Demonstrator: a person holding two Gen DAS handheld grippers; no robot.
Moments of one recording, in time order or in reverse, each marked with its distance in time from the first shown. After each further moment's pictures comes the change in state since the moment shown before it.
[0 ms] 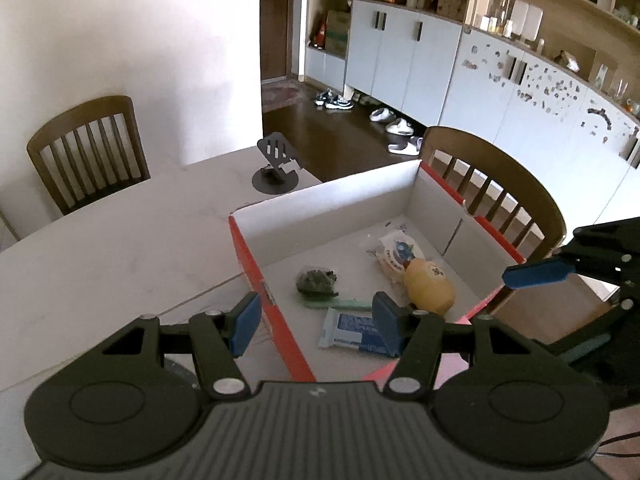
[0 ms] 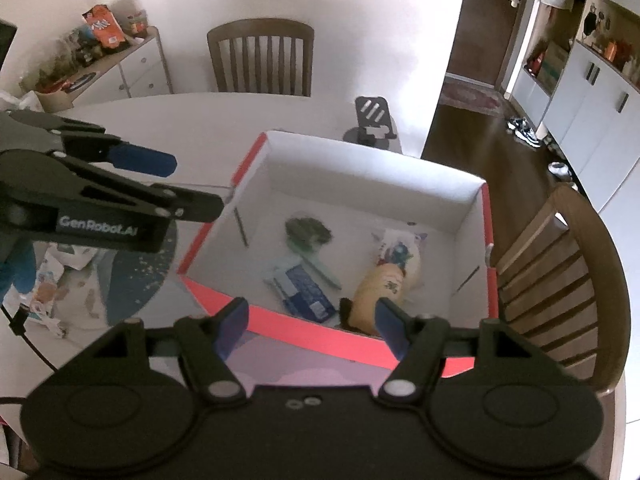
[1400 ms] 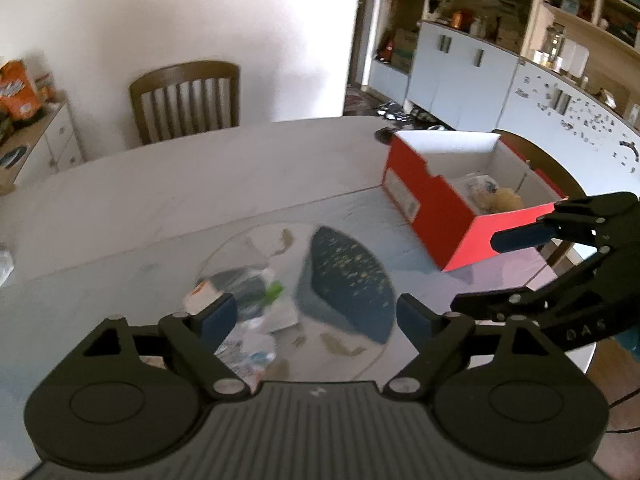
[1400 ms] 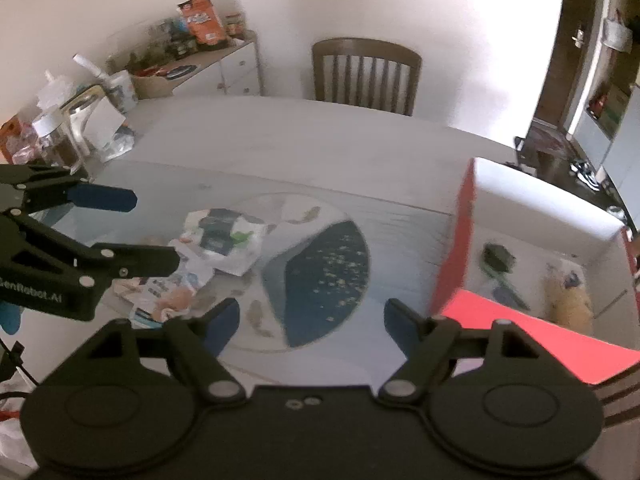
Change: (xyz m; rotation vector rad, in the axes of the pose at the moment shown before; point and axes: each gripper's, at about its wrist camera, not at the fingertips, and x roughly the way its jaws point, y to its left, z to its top) left arm -0.136 0.152 -0.173 -0.156 -0.042 0.107; right arm 0.009 0.203 -0.014 -0.116 -0.074 0.148
